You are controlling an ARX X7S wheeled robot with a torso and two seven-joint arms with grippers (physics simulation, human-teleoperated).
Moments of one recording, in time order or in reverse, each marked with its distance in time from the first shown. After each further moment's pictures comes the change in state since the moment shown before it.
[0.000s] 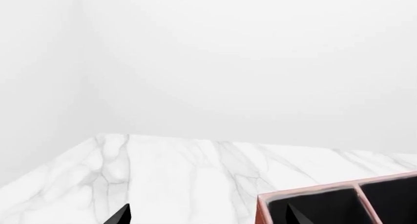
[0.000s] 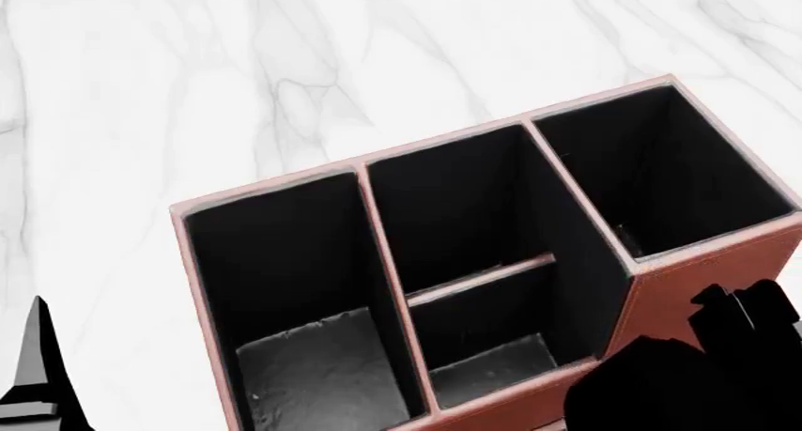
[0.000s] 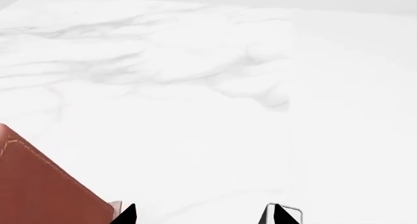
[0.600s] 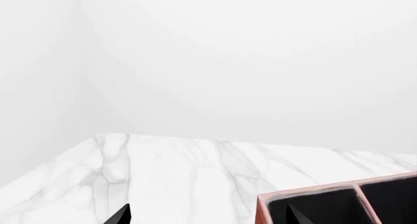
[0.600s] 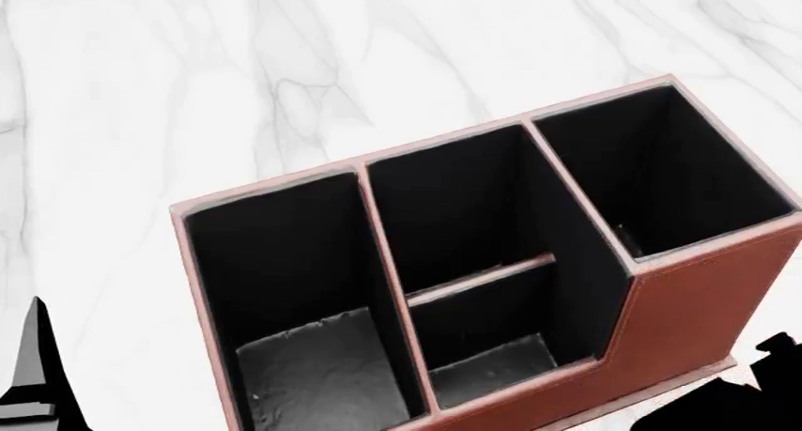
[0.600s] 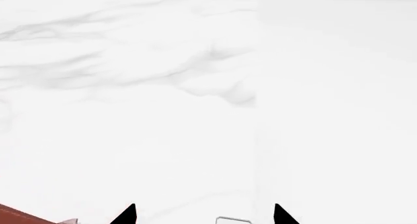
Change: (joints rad) left arm -0.001 -0.023 0.008 0.004 -0.024 0.005 -0.028; right arm -0.040 0.000 0.168 -0.100 0.016 0.104 0.000
